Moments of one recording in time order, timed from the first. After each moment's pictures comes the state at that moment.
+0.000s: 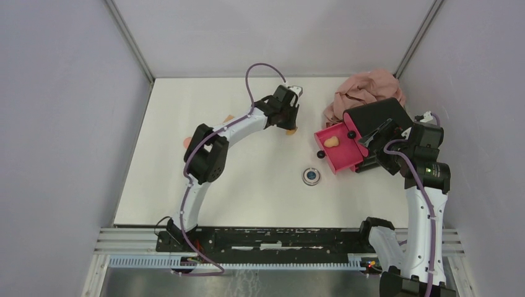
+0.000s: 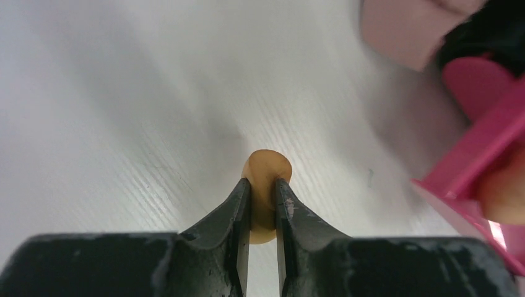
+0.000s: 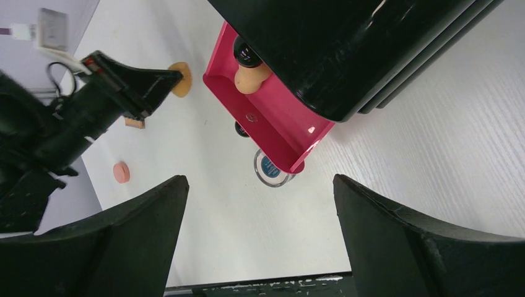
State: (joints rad) left arm -0.70 2.26 1.86 -0.42 0.05 -0.27; right arm -0.23 0.83 1.05 -0.95 -0.27 0.65
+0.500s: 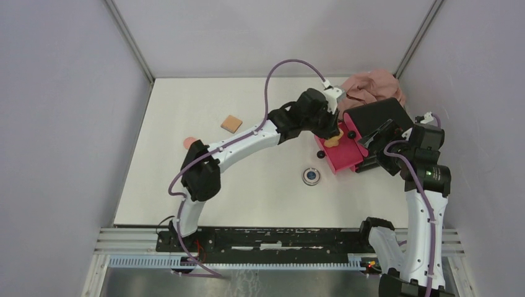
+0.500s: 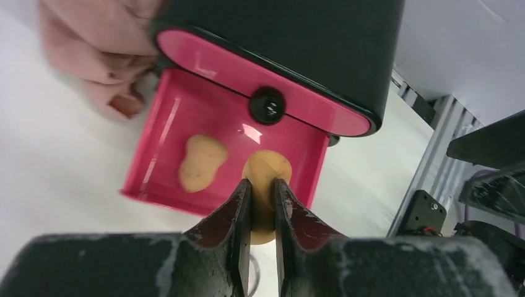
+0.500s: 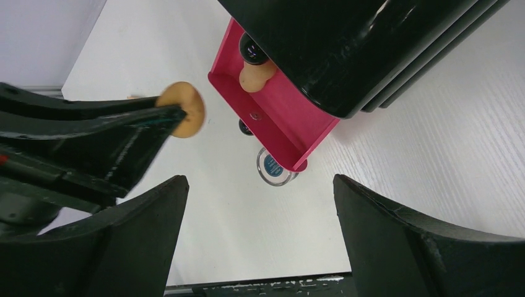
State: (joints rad) left arm -0.92 2.04 1.90 -0.33 0.17 -0.28; right arm -0.23 0.81 1.05 -0.95 -0.28 0.64
